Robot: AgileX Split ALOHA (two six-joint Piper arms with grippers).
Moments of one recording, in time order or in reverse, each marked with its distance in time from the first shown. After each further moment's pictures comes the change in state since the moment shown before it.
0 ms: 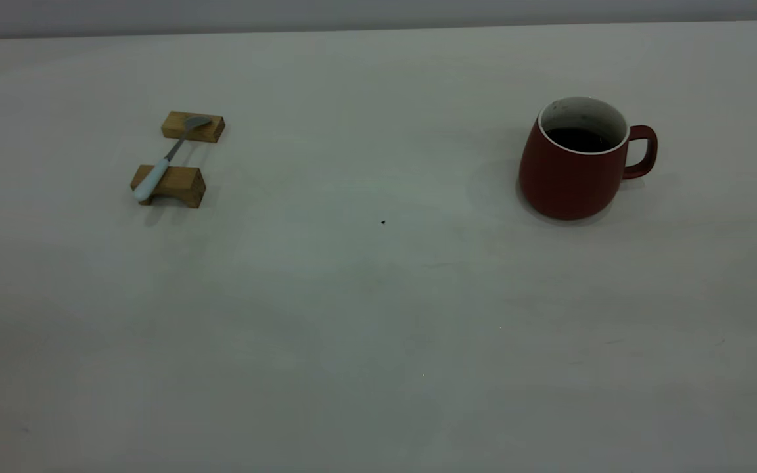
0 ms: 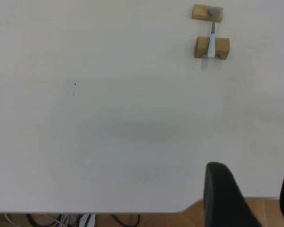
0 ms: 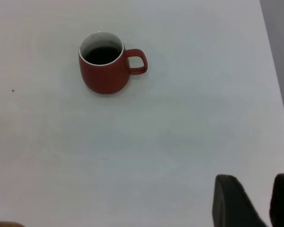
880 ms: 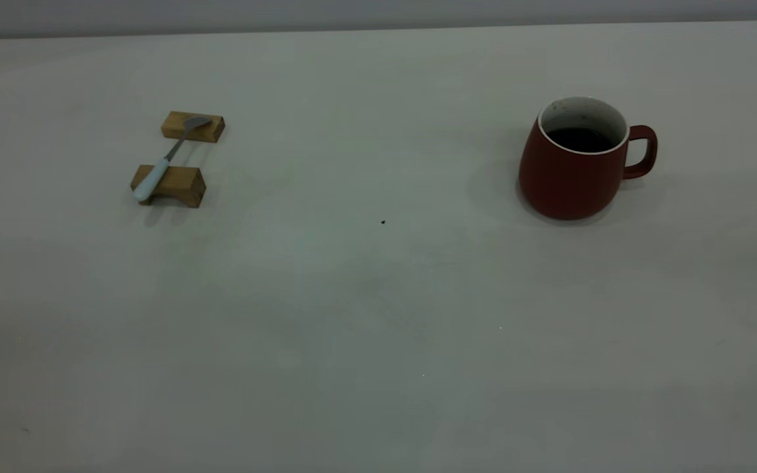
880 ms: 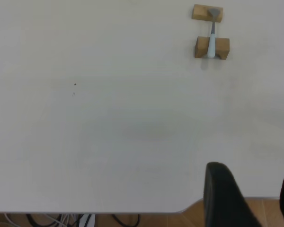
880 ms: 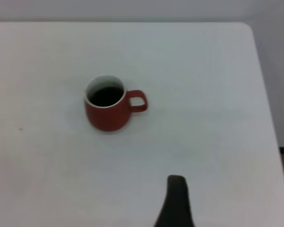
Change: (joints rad) left arm 0.000 0.000 0.000 0.000 0.000 -0.001; right arm 0.000 0.204 -0.140 -0.003 -0.104 0.003
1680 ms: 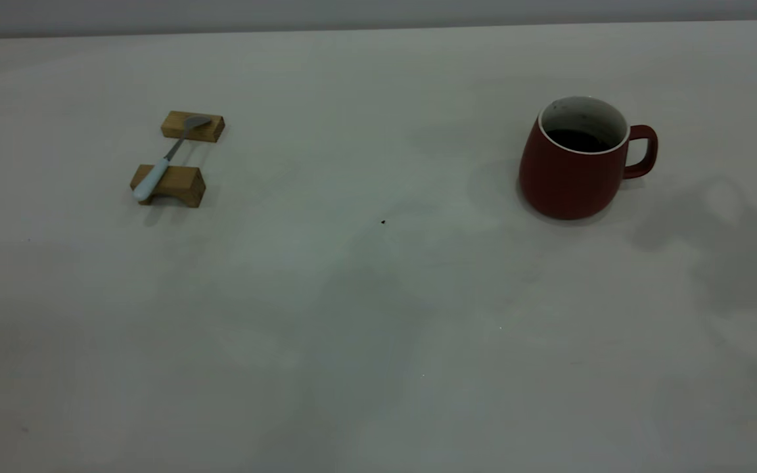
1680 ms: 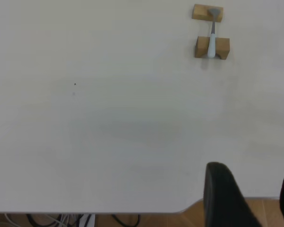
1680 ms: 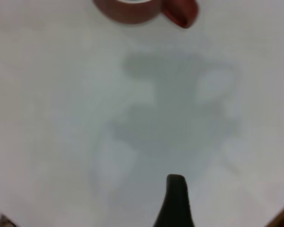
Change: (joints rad) left arm 0.000 0.000 0.000 0.000 0.000 0.000; right arm 0.000 1.444 -0.450 0.054 -0.288 -0.813
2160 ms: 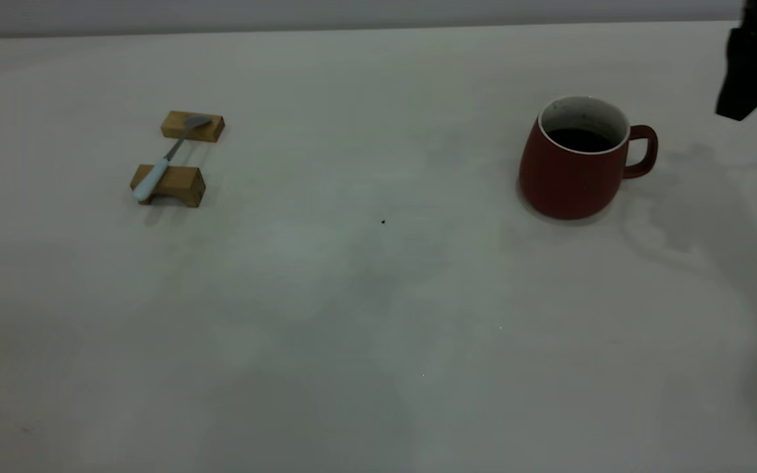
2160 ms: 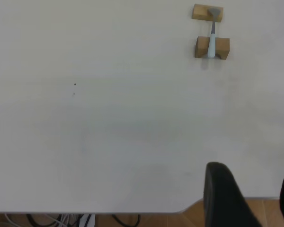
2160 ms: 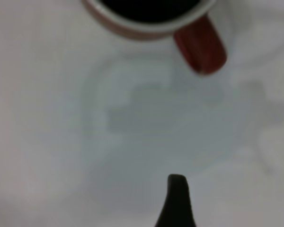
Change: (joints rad) left arm 0.000 0.000 0.000 0.000 0.000 0.001; right arm 0.092 0.439 -0.288 -0.106 -0.071 -0.201
